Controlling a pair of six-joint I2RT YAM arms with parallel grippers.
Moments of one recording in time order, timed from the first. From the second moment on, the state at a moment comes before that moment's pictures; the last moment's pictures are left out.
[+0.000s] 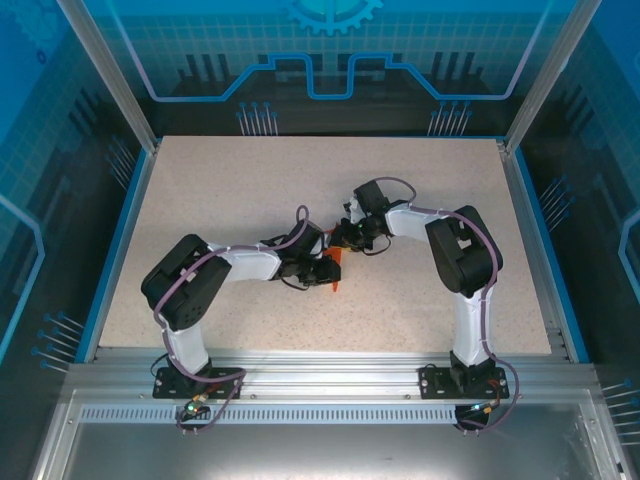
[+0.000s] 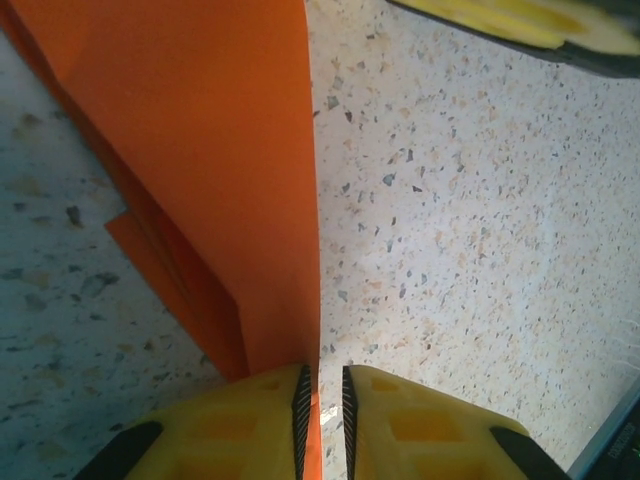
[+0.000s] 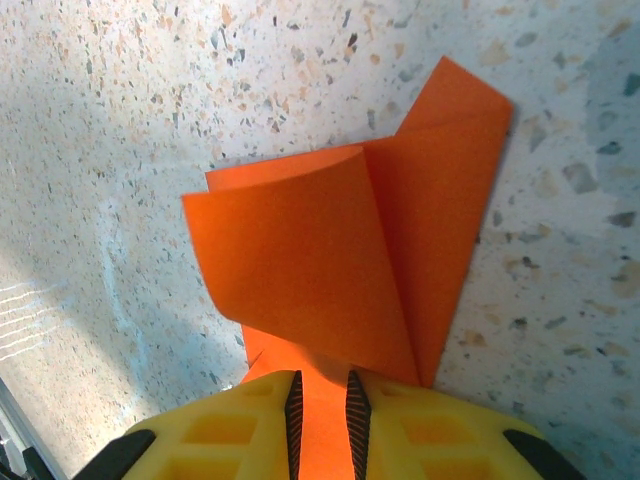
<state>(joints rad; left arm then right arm) -0.64 1.83 0.91 -0.07 0.40 -0.76 0.45 2.06 1.29 -0.35 -0.52 0.58</state>
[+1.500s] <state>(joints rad) -0.65 1.84 0.93 -0.11 0.36 -0.77 0.47 2.03 1.24 -0.33 -0.56 0.53</state>
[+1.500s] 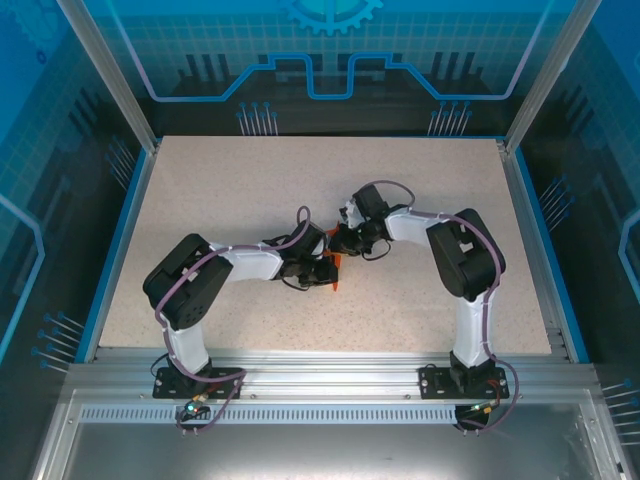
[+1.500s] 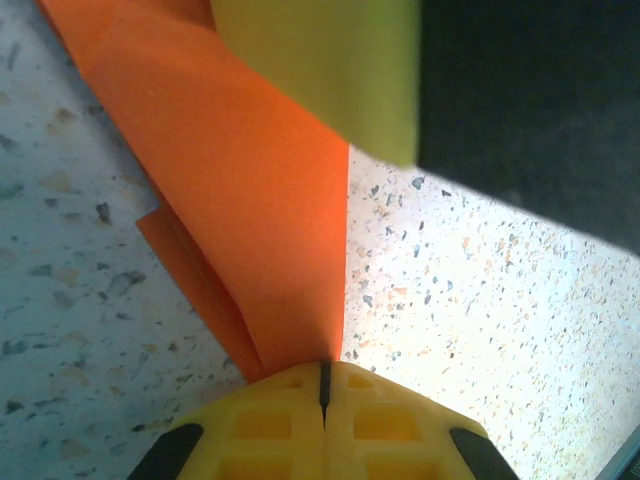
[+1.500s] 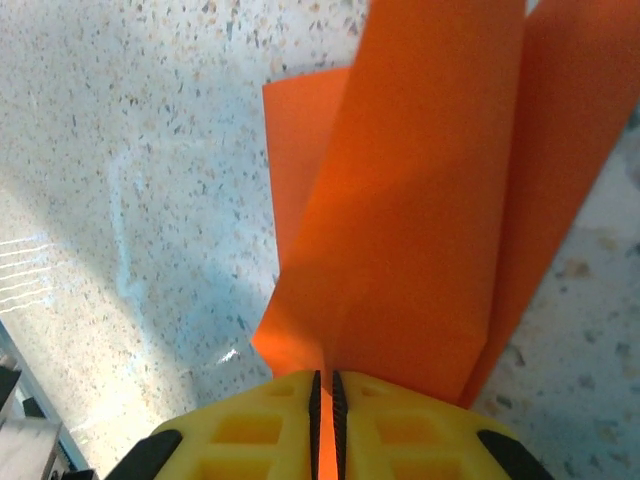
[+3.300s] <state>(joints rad) -0.66 1.85 0.95 -0.11 0.32 -0.76 0.33 2.15 1.63 -0.58 -0.52 0.38</state>
